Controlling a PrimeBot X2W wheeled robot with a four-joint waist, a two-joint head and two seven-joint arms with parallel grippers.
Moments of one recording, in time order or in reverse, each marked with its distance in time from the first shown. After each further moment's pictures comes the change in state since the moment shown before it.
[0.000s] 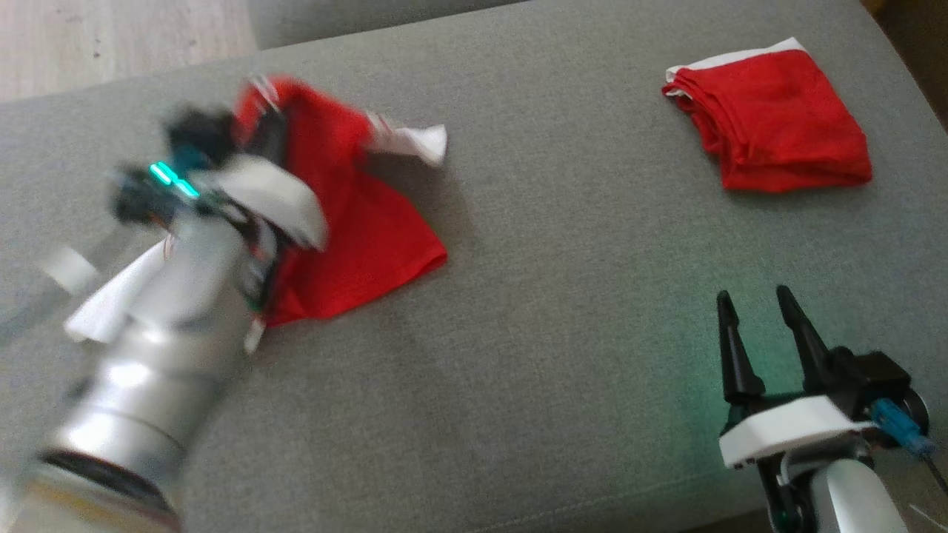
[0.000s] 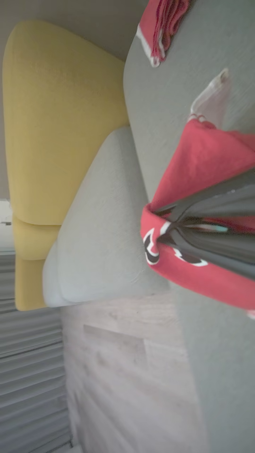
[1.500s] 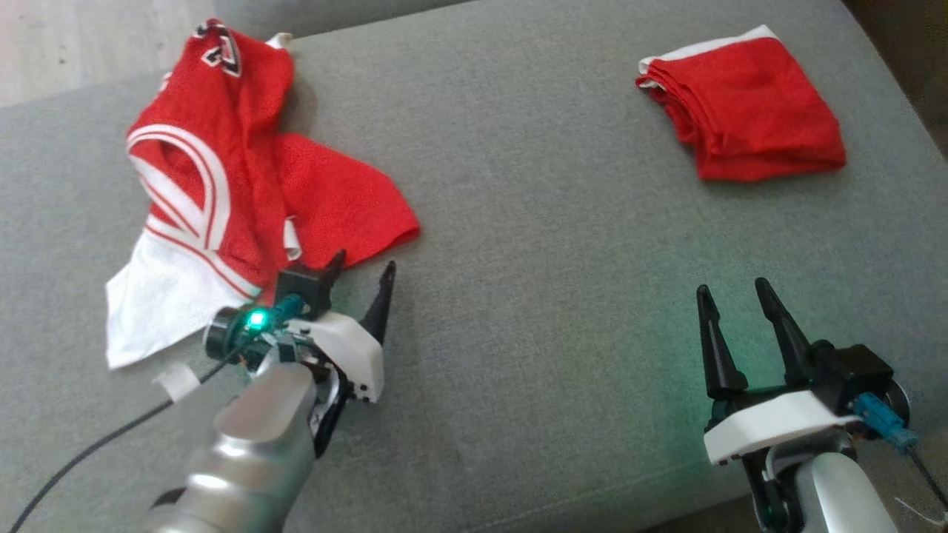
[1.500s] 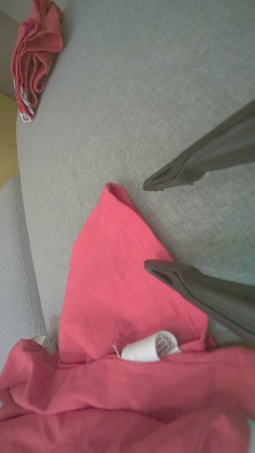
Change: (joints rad) left arm 0.237 -0.095 -0.123 0.081 0.031 -0.058 -0.010; right arm -0.022 0.000 0.045 0.012 0.016 0.000 -0.010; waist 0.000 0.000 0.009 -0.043
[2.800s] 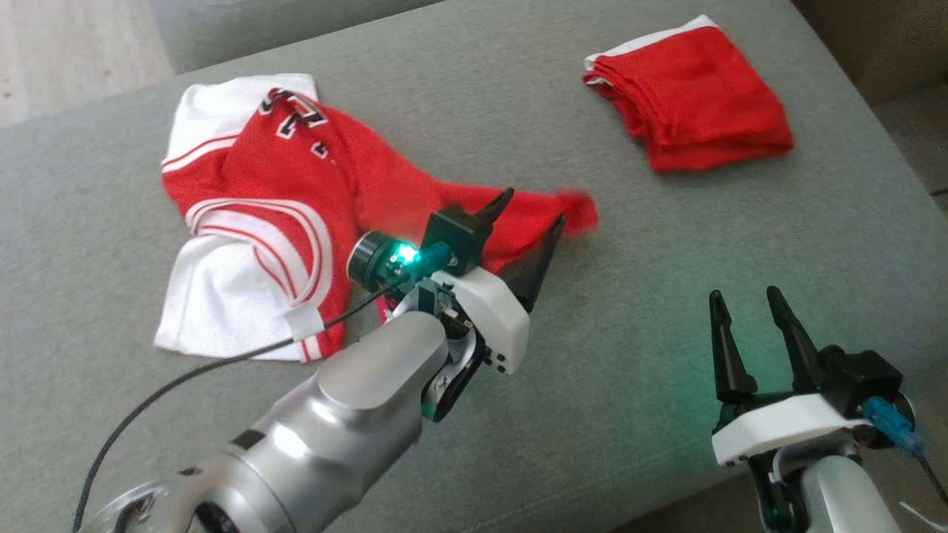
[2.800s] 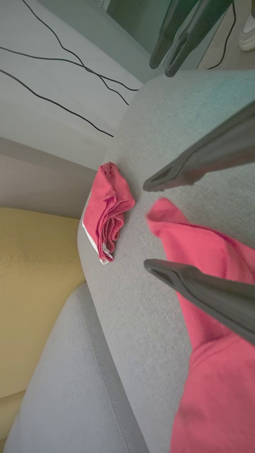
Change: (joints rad) left arm -0.149 -0.039 -0.375 -0.376 -0.252 0.151 0.102; right arm -0.010 0.000 -0.026 0.062 0.027 0.000 -0.027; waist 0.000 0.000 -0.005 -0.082
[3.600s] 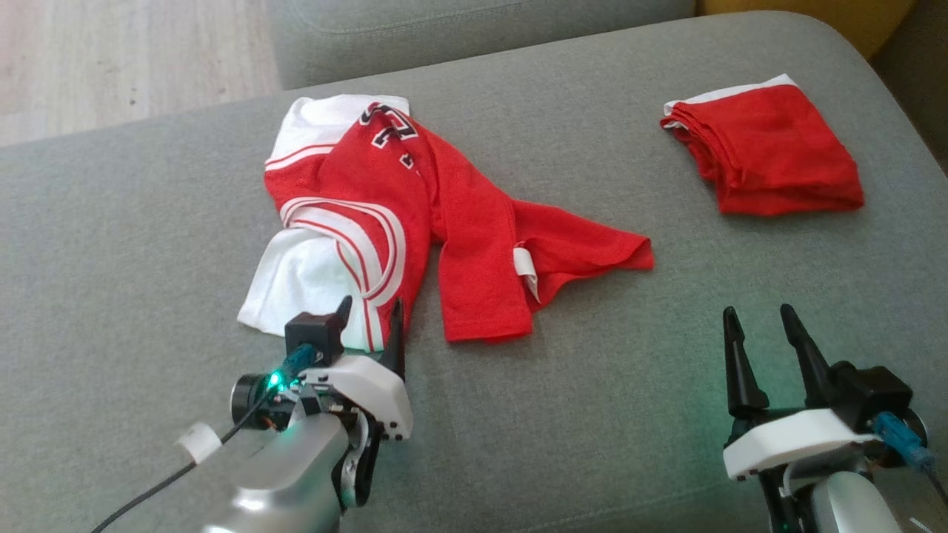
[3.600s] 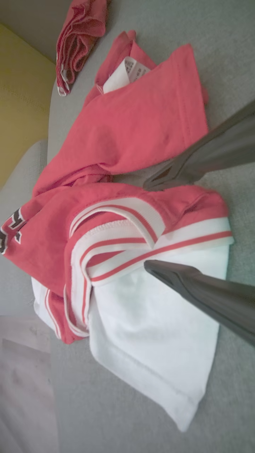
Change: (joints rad) left arm 0.262 0.101 0.150 0.122 -0.133 0.120 -0.131; right arm 0.033 0.000 -0.033 0.007 -0.010 0.000 -0.001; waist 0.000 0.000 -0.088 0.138
